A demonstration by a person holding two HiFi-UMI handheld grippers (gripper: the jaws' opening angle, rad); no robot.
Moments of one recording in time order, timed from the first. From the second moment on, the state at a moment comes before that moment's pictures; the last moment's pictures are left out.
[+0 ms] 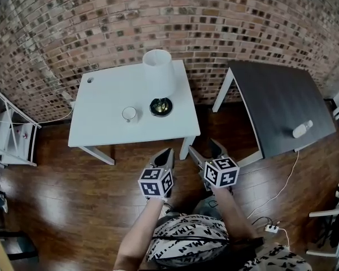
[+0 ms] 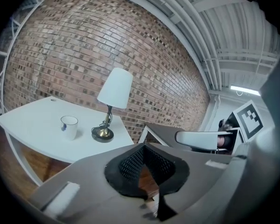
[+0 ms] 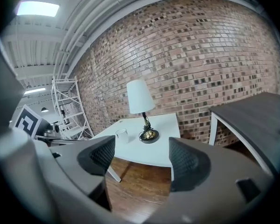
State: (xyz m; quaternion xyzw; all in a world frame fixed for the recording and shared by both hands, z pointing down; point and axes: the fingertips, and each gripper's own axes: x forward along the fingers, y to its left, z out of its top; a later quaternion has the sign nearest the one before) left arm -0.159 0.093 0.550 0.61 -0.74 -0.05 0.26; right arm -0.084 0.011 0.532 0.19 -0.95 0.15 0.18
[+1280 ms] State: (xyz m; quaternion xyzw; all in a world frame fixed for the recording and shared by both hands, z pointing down) left arm -0.319 0.086 0.585 0.55 -0.79 -0.01 0.27; right arm -0.334 -0.075 0.609 0.15 -0.97 0.10 0.15
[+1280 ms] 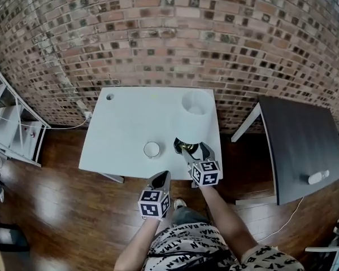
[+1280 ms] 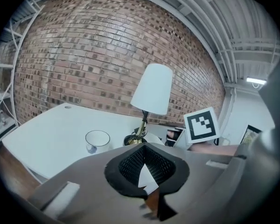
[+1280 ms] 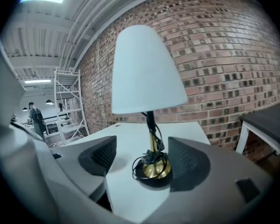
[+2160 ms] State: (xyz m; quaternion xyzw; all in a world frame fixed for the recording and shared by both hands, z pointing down) left arm -0.356 0.017 0.642 0.56 -0.78 0.02 0.28; right arm -0.418 -0.123 0.610 0.13 -0.99 -0.03 0.06
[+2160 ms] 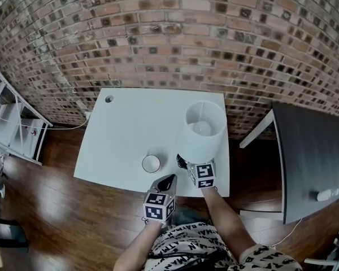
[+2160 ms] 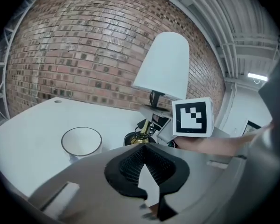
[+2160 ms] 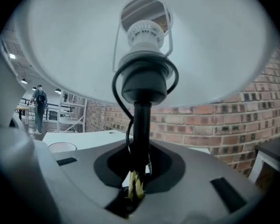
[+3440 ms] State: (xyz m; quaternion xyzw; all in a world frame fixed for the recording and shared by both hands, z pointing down) left arm -0.221 -0.004 0.556 0.66 -0.71 0.05 0.25; right arm -0.216 -0.128 0.507 0.26 -0.96 0.00 0.08
